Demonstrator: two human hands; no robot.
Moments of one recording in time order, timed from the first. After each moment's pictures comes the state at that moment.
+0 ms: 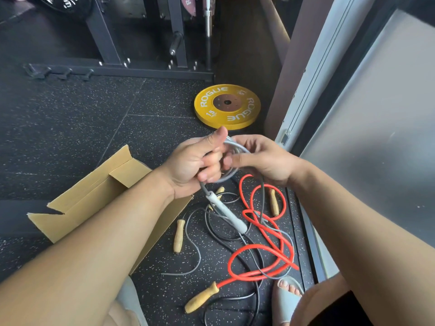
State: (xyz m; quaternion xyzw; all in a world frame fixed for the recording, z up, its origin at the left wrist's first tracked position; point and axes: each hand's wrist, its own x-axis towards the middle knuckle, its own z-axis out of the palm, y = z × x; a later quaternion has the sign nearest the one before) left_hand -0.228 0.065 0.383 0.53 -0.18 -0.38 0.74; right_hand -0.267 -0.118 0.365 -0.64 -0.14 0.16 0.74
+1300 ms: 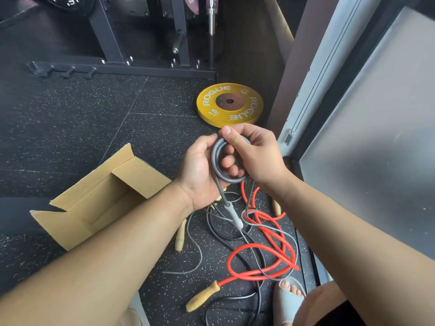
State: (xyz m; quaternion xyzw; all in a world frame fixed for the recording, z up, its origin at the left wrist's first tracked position) left_hand -0.248 0.043 0.379 0.42 0.00 -0.37 0.83; right_hand -0.273 -0.078 0.374 -0.67 0.05 -0.09 0.74
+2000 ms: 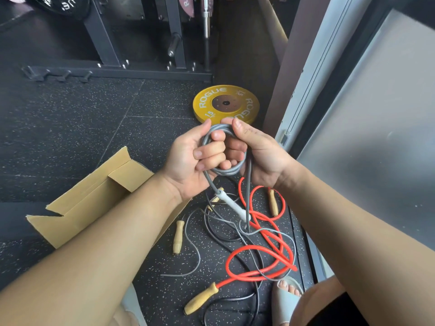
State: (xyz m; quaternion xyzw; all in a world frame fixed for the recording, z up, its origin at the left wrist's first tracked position) left_hand -0.234 0.051 0.393 0.33 -0.10 -0.45 0.82; right_hand -0.262 -0.102 0.371 -0.41 -0.02 0.12 0.90
